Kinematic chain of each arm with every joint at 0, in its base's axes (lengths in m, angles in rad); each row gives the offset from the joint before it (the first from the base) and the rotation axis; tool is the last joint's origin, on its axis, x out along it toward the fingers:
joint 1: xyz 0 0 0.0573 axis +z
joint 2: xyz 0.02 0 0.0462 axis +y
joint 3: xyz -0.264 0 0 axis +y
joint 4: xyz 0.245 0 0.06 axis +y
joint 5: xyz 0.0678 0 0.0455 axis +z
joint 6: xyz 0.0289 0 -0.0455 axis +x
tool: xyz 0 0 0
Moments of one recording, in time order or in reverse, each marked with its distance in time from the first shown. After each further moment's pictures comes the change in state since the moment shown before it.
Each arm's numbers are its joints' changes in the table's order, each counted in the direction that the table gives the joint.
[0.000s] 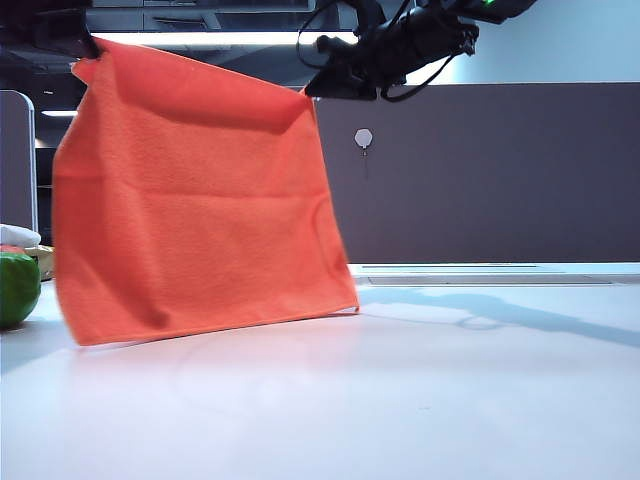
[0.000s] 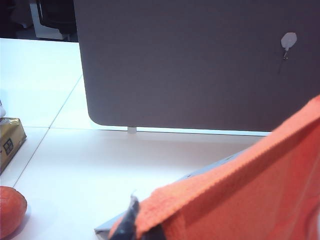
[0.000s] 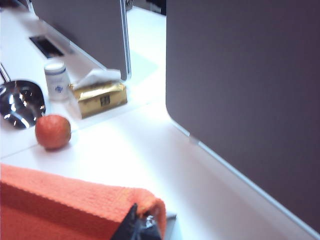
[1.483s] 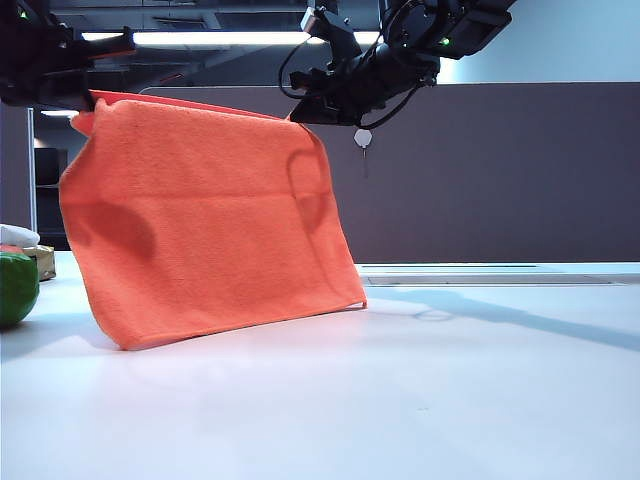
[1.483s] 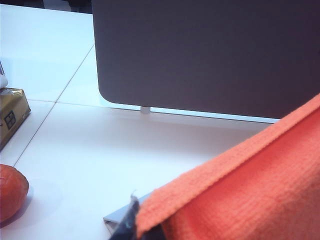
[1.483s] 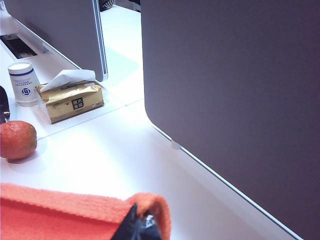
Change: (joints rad) left arm 0.103 0.156 -0.010 -0.070 -0.065 -0.049; right arm 0.021 0.189 -0.214 0.026 -0.090 0.002
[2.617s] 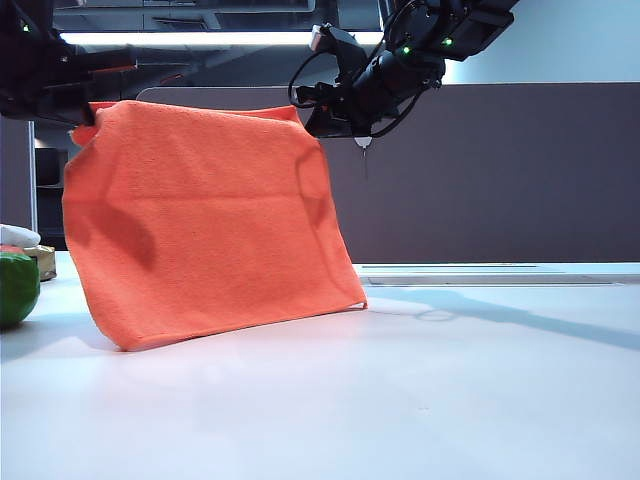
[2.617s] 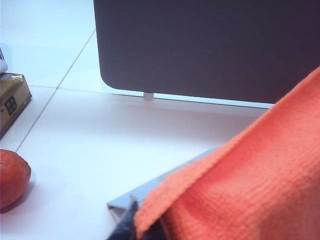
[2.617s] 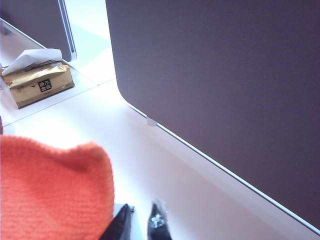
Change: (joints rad) left arm 0.000 0.018 0.000 0.030 0.001 0.000; right arm -0.003 0.000 -0.003 0.075 -0.097 -0.001
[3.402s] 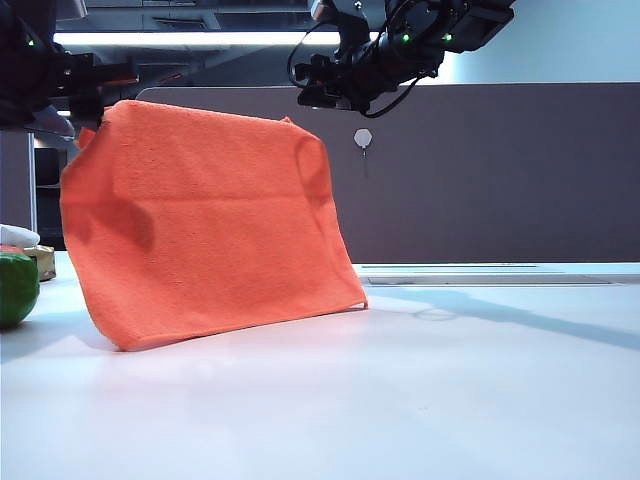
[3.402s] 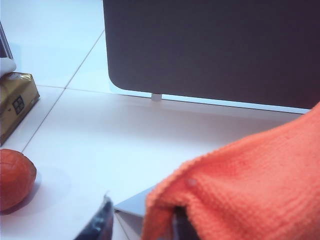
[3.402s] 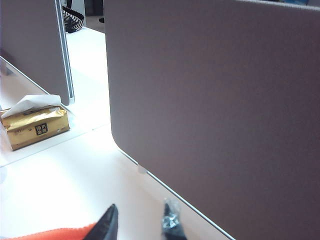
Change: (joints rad) left arm 0.005 0.043 0.000 -0.046 0.027 0.001; right arm -0.001 0.000 -0.017 -0.156 0.005 0.000
